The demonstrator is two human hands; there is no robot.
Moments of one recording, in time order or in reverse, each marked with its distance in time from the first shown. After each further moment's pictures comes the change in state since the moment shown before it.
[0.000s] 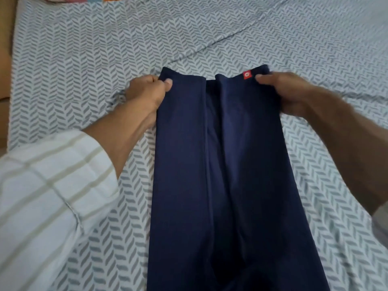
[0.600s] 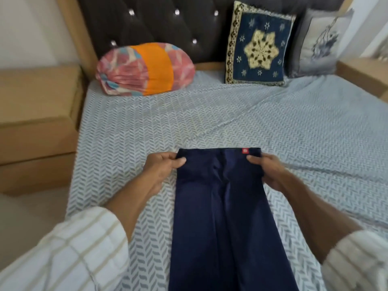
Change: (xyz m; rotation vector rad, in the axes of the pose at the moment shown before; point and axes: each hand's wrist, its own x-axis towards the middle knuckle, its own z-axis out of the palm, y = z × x) left_hand -0.070 0.030 -0.060 -0.185 -0.254 0.010; right_hand -0.055 -0.015 0.021 0.187 0.051 -0.053
